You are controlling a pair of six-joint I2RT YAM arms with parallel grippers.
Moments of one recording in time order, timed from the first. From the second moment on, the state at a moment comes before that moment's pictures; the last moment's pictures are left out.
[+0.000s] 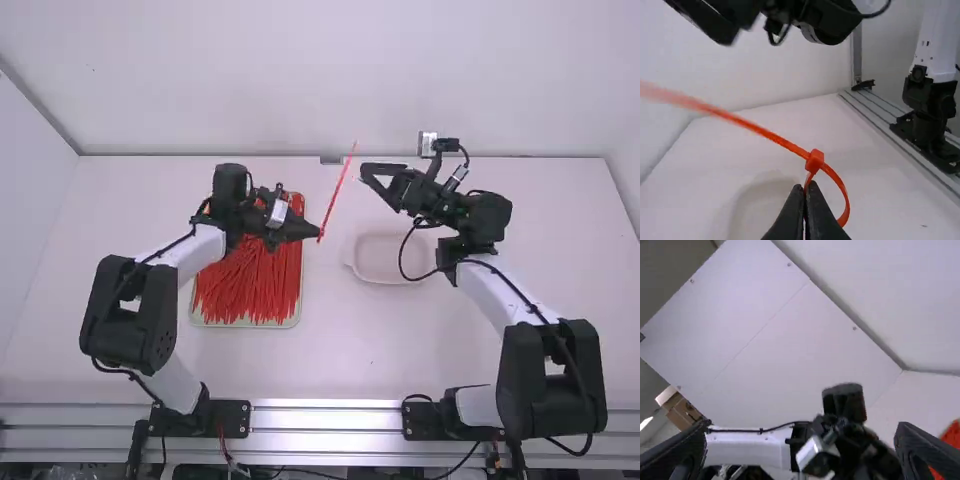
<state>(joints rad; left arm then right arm) -0.14 1.73 1.01 0.24 1.56 0.68 0.14 1.49 0.83 1.17 -1.08 1.30</state>
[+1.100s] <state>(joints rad) -0.19 1.73 1.01 1.16 1.56 -0.19 0.27 1.49 0.83 0.85 -1.09 0.97</state>
